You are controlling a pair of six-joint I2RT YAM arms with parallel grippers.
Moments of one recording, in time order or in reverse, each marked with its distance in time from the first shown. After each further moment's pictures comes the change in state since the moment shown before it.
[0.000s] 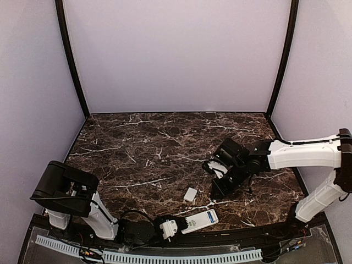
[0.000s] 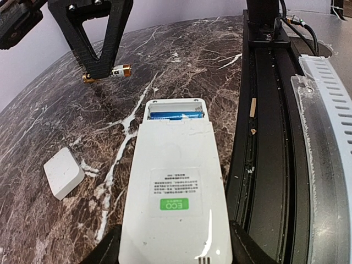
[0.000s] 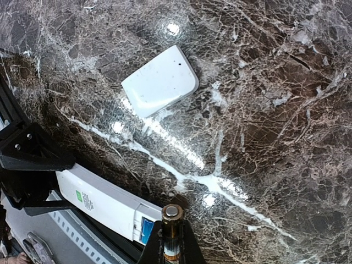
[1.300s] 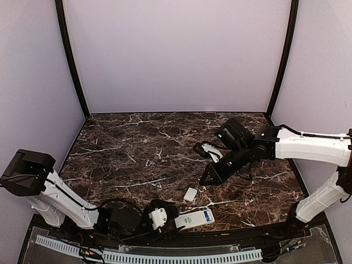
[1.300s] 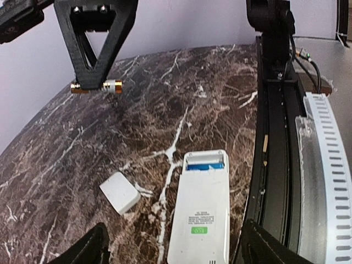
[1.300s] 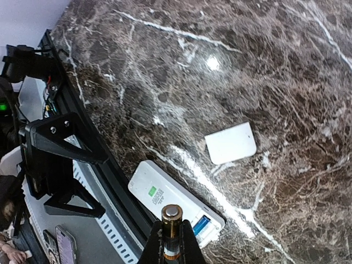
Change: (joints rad) left arm 0.025 -0.355 -0.065 -0.256 -0.035 0.047; right arm -0.020 -0.033 0.157 -0.002 -0.121 -0.096
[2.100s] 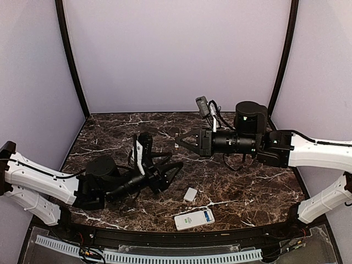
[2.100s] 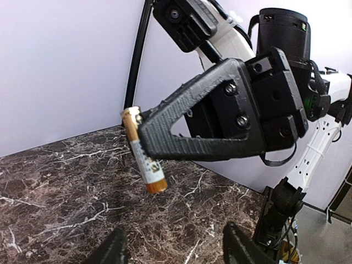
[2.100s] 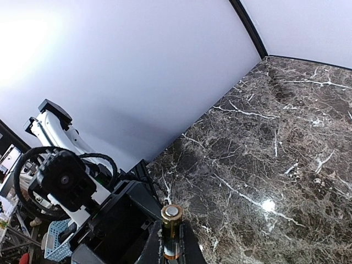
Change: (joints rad) left arm 0.237 -0.359 0.185 -0.133 0.106 -0.335; right arm 0.094 -0.134 -0.062 0.774 0.080 0.249
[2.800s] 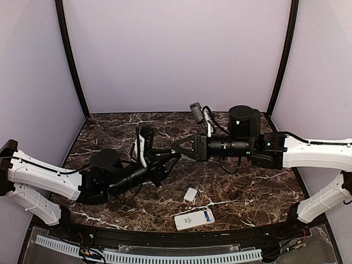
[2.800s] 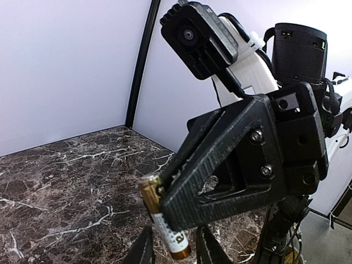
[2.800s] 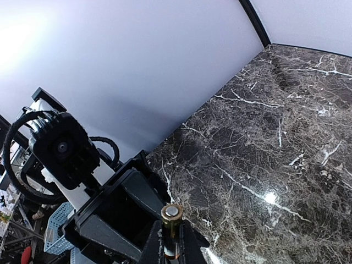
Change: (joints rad) left arm 0.078 0.037 0.035 -0.003 0.084 -0.042; right arm 0.010 0.046 -0.013 0.026 -0.027 0.001
